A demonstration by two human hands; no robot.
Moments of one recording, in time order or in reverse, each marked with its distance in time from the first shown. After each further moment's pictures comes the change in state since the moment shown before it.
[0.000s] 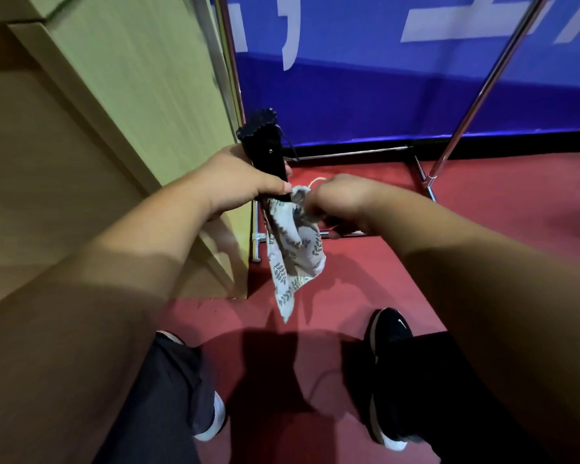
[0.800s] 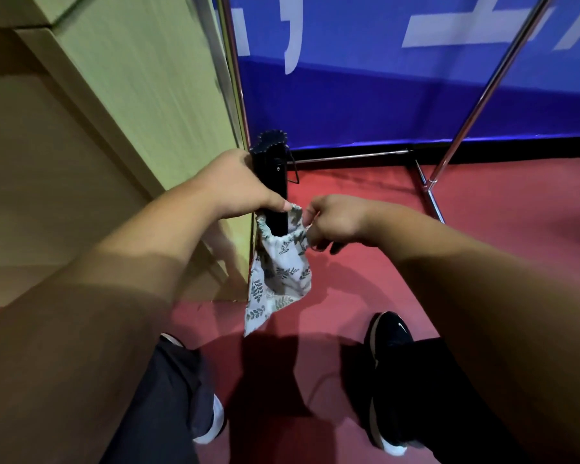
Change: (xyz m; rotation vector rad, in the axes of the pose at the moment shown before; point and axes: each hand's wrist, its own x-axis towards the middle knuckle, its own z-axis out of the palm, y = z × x) left_hand -0.003 0.003 0.000 0.235 0.053 -0.097; right_hand 0.013 0.021 0.008 -0.281 -0.151 -0.125
